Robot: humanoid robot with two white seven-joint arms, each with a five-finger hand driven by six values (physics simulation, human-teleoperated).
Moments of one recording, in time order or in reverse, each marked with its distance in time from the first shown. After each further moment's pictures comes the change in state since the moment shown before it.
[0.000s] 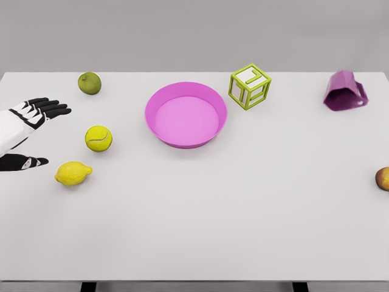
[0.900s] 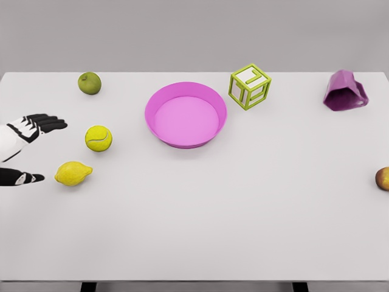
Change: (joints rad) left arm 0.106 0.104 -0.004 0.000 0.149 0.000 0.000; right arm 0.000 0.000 0.000 0.000 0.000 0.000 0.000
